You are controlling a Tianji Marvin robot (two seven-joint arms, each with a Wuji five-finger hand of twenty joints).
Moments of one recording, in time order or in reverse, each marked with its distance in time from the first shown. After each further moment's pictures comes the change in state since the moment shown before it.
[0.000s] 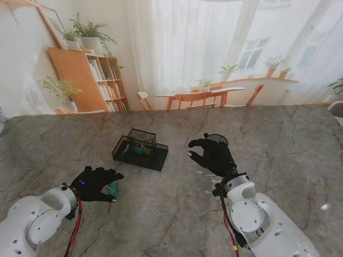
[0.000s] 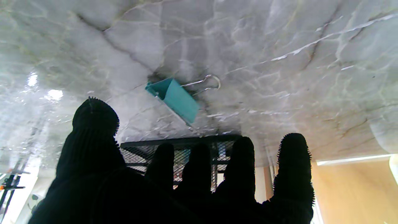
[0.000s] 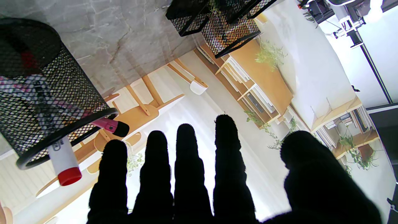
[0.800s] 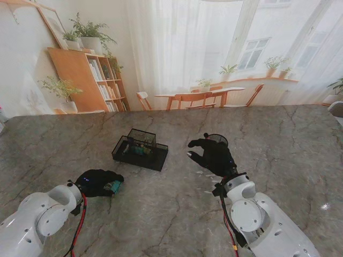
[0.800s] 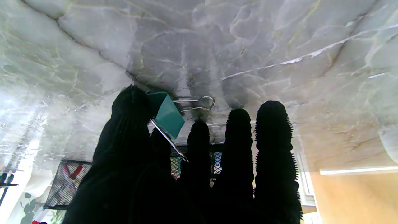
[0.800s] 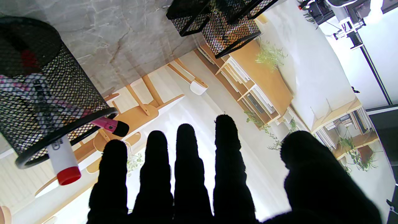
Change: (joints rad) left arm -0.111 0.013 0.108 0.145 -0.033 0.028 0.069; right arm 0.001 0.000 0.000 0.000 -0.005 0.001 0.001; left_hand 0.268 -0.089 0.000 -0.003 0.114 -0.072 0.186 0.234 0.164 -0.024 0.142 0.306 0.201 -0.036 0.287 0.445 0.390 -0.240 0.382 0.147; right_hand 0.000 0.000 0.000 0.000 0.000 0.000 0.000 0.000 0.000 0.000 0.000 0.000 0.000 0.000 0.000 0.000 0.000 0.000 0.000 0.000
